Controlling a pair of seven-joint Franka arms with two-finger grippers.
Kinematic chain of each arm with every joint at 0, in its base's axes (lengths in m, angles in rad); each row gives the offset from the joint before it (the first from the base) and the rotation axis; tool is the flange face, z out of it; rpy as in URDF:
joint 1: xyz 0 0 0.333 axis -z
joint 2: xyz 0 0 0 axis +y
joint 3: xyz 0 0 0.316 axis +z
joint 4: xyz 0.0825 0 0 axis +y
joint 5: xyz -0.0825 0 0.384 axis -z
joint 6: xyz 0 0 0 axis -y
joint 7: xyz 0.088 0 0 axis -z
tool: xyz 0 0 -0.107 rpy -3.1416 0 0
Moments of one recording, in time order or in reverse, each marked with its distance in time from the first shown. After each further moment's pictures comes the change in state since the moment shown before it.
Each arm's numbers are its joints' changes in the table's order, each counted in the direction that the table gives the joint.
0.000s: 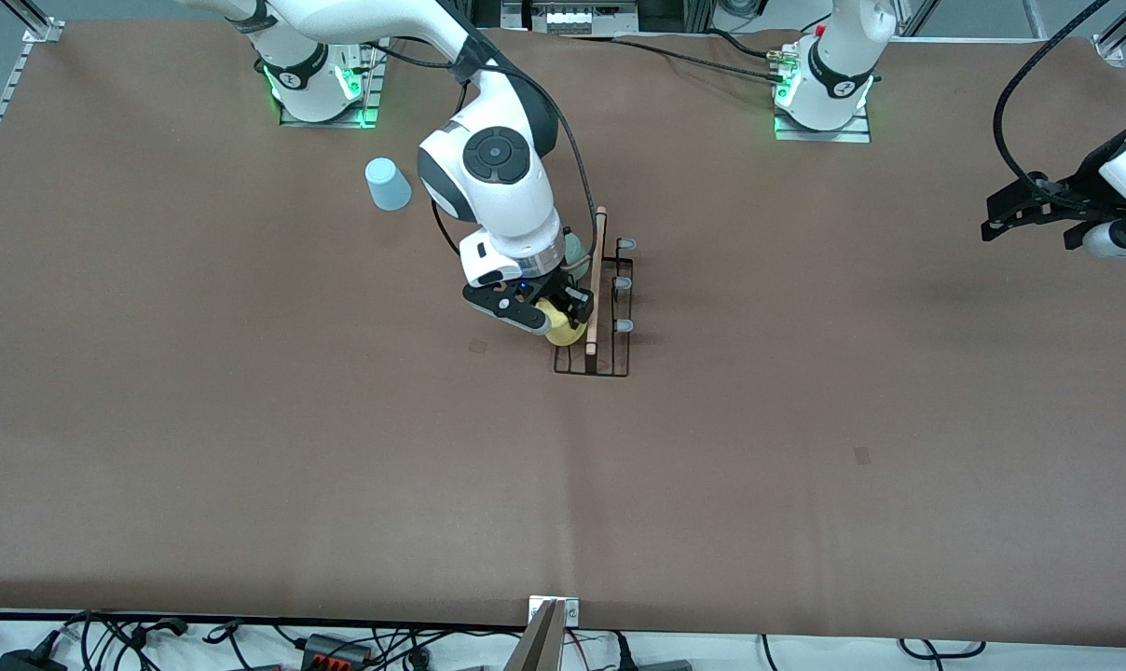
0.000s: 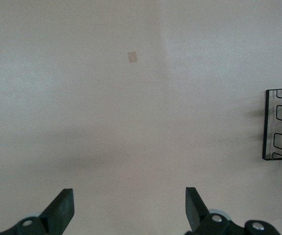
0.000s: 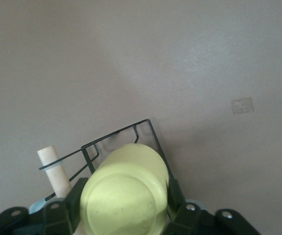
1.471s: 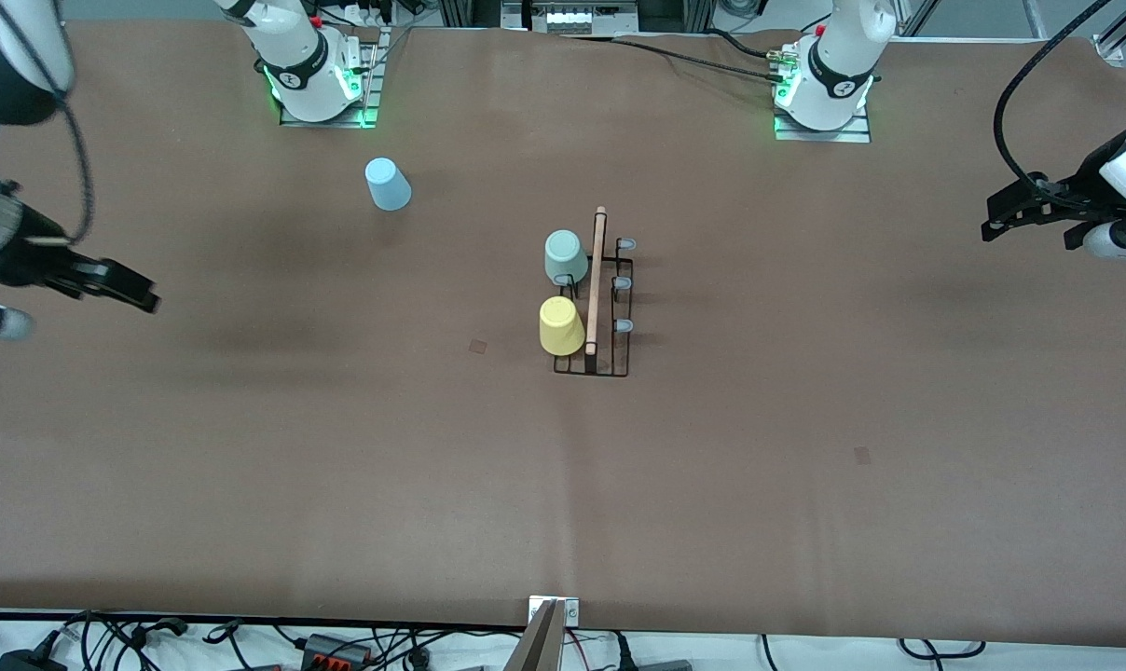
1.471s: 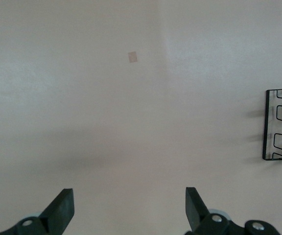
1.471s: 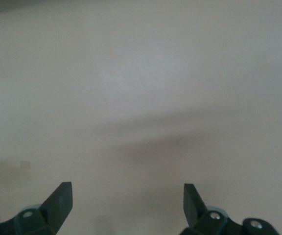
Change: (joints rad) left arm 0.001 0.001 0.002 -0.001 0.000 0.000 0.000; right arm 0.750 -0.456 -0.029 0.011 -0.070 -0.635 -1.079
